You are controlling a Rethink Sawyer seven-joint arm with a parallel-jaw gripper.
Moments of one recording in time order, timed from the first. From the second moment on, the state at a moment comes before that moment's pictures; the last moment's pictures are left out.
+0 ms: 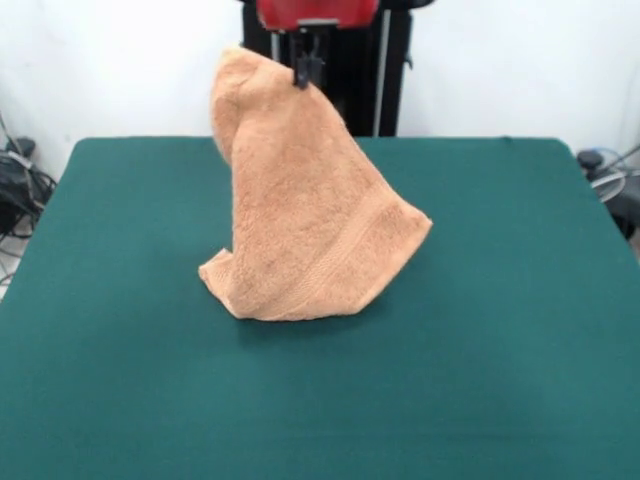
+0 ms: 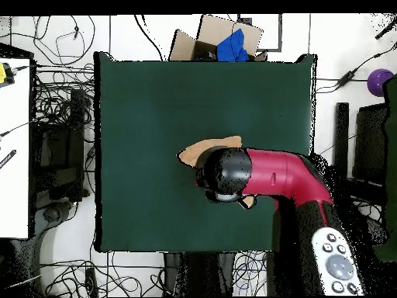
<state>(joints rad) -0.50 -0.93 0.29 1.80 -0.28 0.93 1.52</state>
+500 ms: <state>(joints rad) -0.42 -0.94 0.29 1.78 -0.28 1.06 1.52</state>
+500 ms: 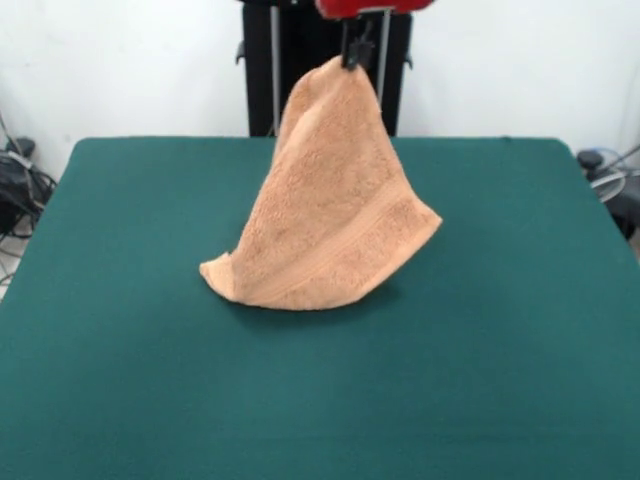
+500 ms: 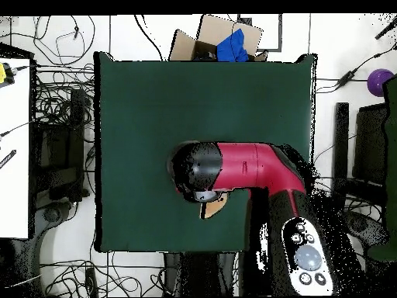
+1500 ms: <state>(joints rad) -0.45 -1.14 0.29 1.85 -0.26 1.29 1.52</state>
